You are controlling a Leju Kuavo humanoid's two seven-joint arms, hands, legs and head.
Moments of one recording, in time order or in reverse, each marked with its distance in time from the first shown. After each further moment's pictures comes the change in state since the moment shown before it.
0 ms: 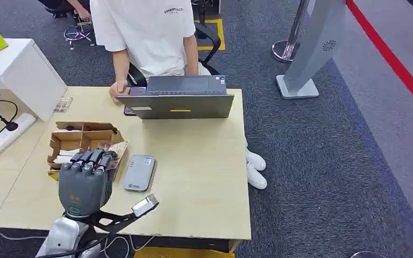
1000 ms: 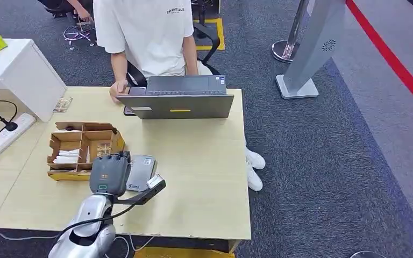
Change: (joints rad) left arm -0.163 -0.068 -0.003 0.398 0.045 -0.365 0.164; right arm -0.002 0.003 0.002 0.000 0.011 0.017 -0.009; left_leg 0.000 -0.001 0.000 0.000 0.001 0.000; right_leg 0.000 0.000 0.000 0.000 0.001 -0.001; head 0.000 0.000
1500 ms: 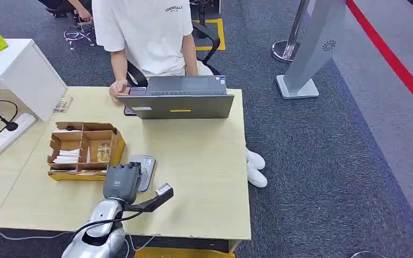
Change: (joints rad) left arm -0.023 -0.058 0.000 0.195 0.054 -0.015 -0.012; right arm 0.000 0.004 0.009 0.000 0.003 0.011 0.000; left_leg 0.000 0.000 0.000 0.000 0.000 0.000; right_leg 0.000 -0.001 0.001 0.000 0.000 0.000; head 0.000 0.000
